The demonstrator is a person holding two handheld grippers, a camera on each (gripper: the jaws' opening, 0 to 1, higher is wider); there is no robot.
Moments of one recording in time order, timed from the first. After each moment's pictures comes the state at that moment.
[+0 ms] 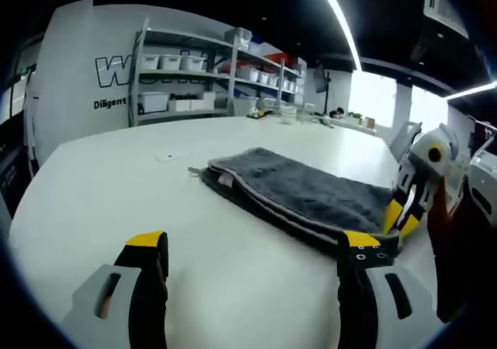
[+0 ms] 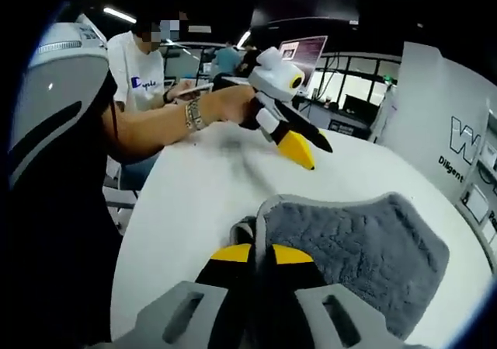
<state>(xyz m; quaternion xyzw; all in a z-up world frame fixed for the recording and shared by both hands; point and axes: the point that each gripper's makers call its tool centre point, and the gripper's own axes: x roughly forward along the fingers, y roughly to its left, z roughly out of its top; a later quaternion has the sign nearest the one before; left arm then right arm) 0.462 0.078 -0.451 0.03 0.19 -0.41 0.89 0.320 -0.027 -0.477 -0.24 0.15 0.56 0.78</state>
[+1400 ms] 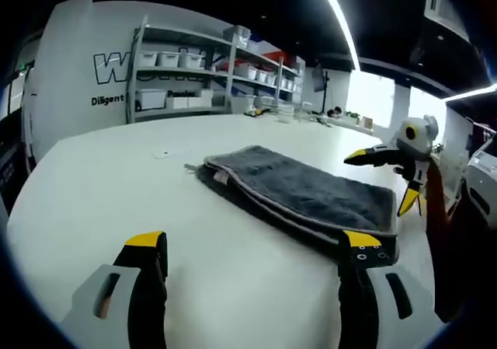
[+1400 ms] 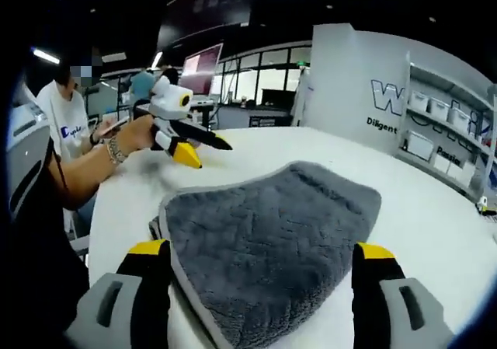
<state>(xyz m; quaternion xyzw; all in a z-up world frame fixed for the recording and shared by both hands) 0.459 0.074 -0.454 0.02 0.19 -0.41 0.89 0.373 -0.117 -0.452 -0.13 0.17 0.38 0.90</state>
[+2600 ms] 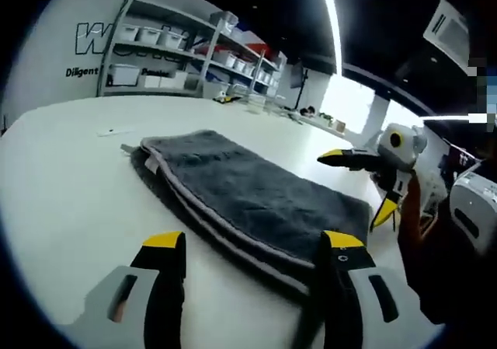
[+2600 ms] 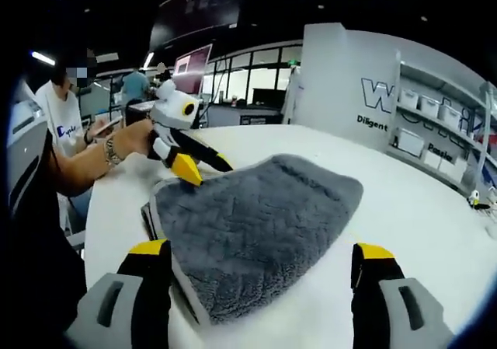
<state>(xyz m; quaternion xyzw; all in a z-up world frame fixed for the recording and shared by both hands) 0.439 -0.014 -0.470 -0.05 0.25 -0.50 0.83 0.375 -0.148 -0.454 -0.13 0.18 0.36 0.91</state>
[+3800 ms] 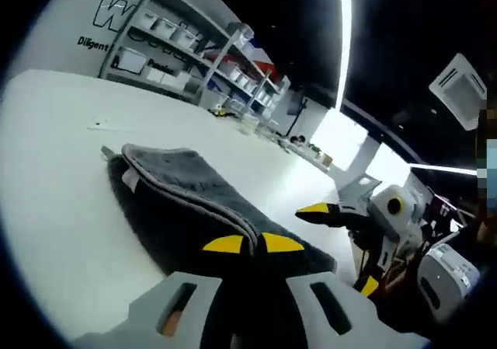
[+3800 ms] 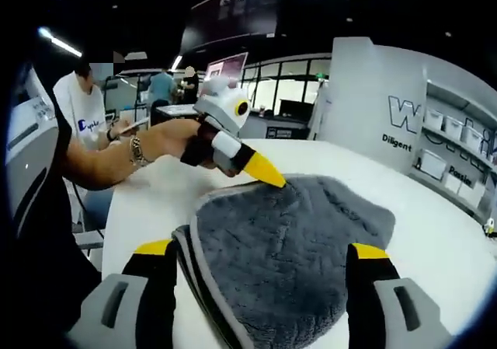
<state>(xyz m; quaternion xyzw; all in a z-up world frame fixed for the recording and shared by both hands) 0.436 -0.050 -0.419 -0.15 0.25 -0.51 0.81 0.356 -0.098 -0.438 -0.15 0.14 0.42 0.89</state>
